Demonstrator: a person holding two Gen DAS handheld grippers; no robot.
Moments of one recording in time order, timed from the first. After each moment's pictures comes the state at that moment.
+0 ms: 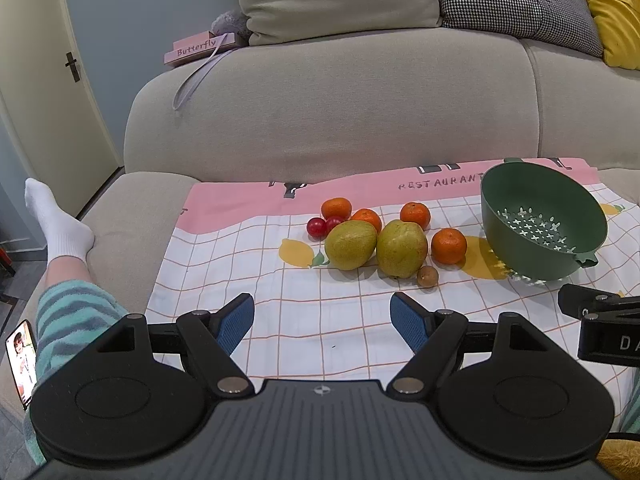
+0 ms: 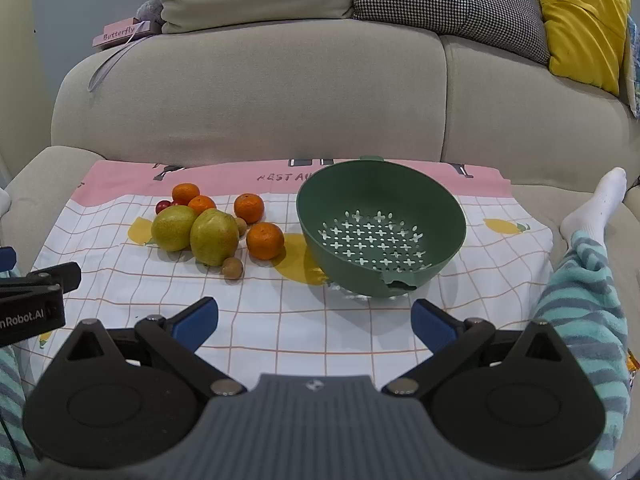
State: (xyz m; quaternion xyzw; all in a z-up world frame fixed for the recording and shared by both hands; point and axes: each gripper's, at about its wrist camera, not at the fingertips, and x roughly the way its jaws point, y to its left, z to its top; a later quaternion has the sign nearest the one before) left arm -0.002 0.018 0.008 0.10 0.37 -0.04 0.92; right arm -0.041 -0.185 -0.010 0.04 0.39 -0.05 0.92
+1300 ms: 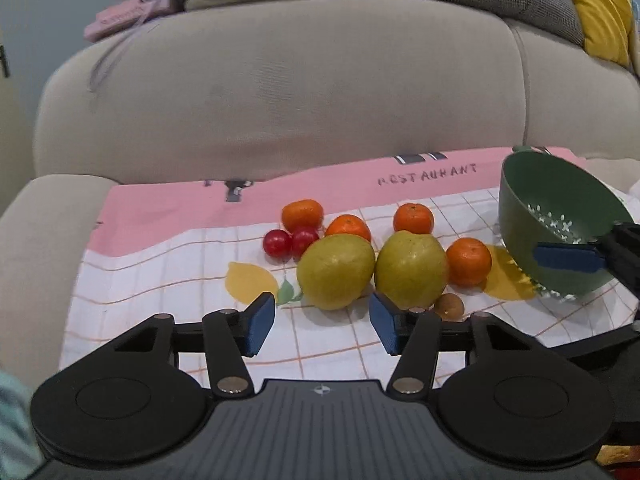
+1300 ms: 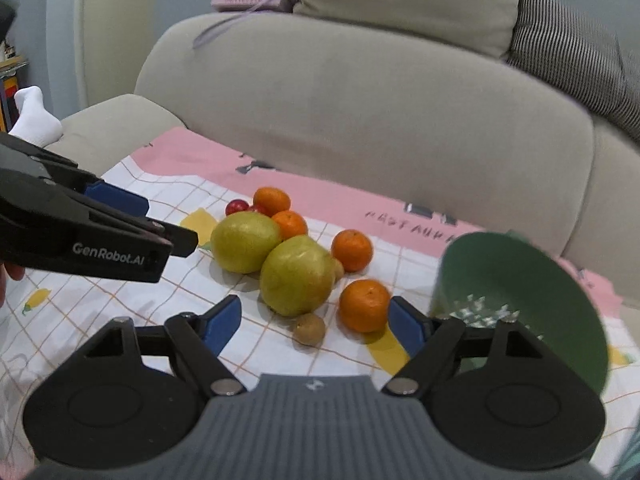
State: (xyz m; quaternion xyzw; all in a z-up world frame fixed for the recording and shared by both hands) left arm 0.109 0.040 -0.070 0.09 0.38 -0.15 0.91; right arm 0.059 -0.119 -0.083 -0.07 0.34 0.09 0.93
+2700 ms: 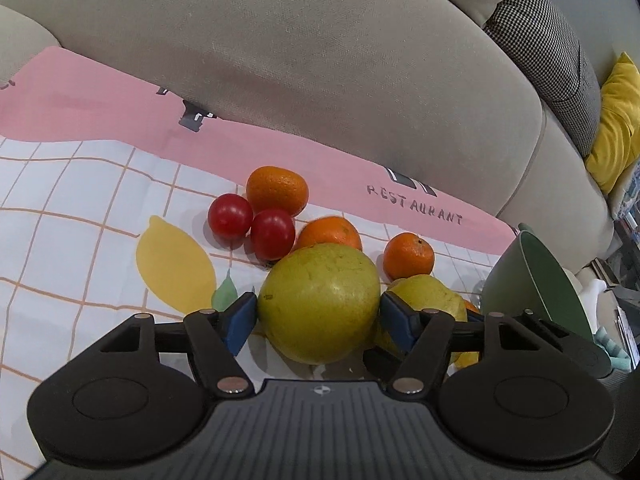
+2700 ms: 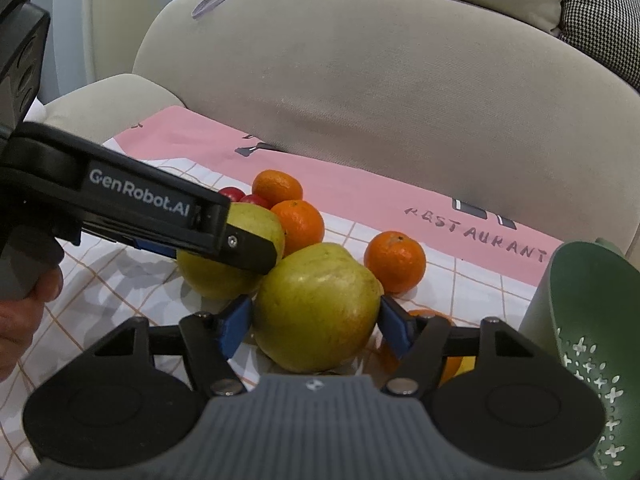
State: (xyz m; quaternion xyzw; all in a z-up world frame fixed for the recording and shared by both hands) left arm 0.187 0.075 -0.138 -0.16 0.43 -0.21 0.86; right arm 0.136 -0.099 -0.145 -0.08 0.34 0.12 0.93
